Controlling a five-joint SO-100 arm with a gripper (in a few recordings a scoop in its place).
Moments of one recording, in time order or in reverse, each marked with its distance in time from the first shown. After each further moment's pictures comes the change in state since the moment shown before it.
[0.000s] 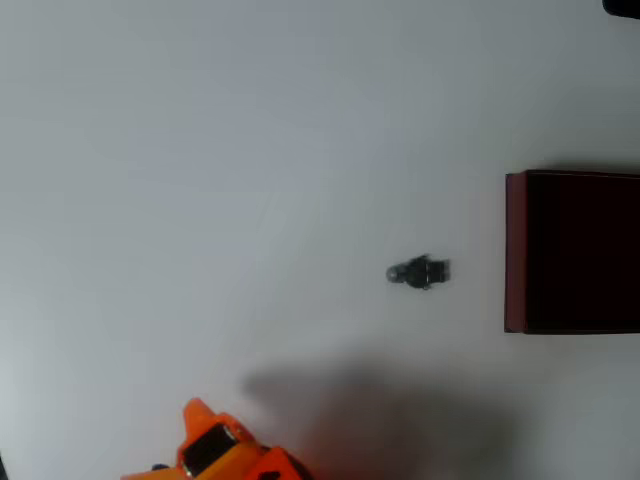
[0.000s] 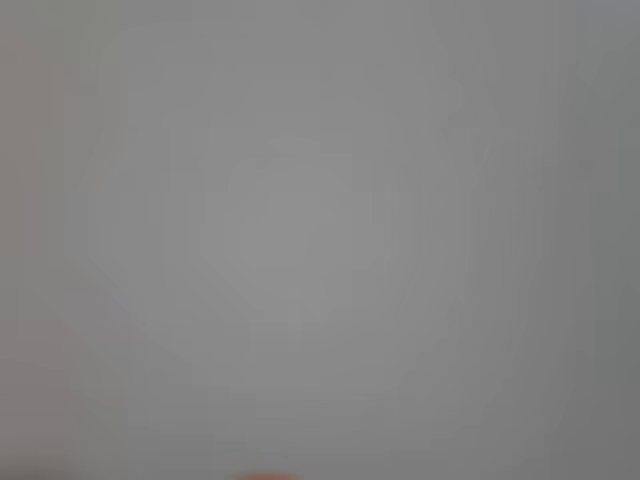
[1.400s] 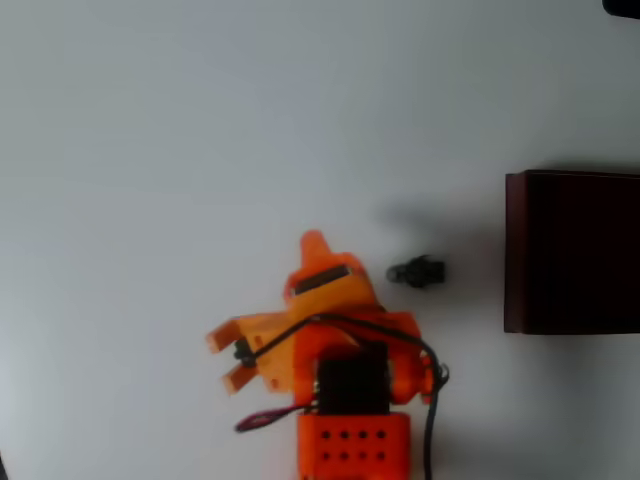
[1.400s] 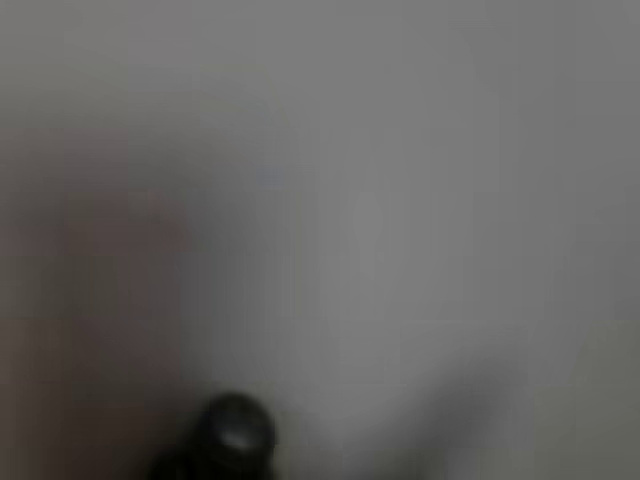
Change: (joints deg) arm 44.7 -72.9 -43.2 -7.1 -29.5
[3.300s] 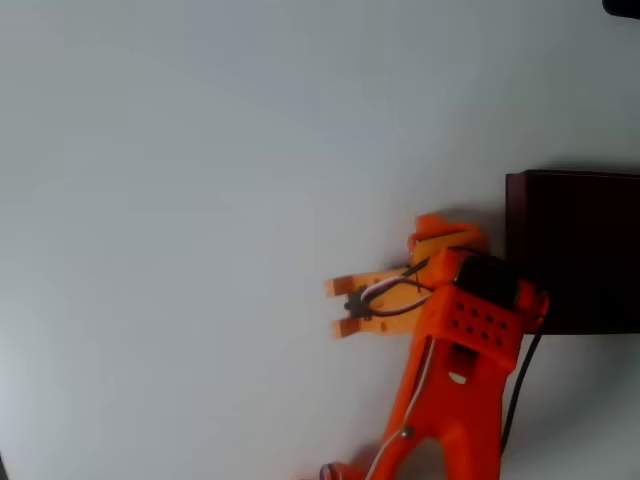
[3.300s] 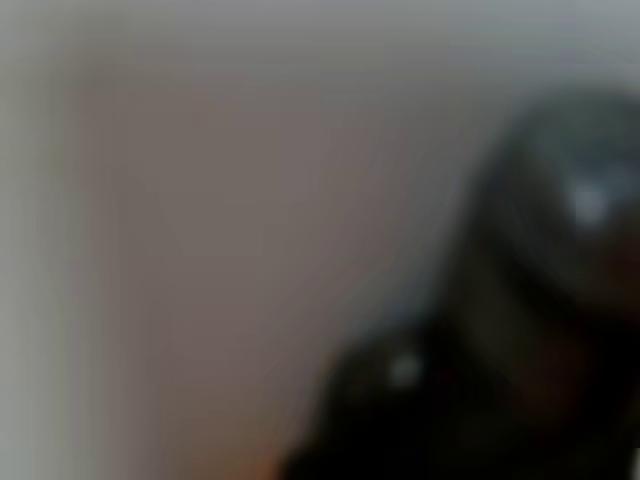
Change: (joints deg) arm 24.3 -35.2 -14.1 -8.9 -11.5
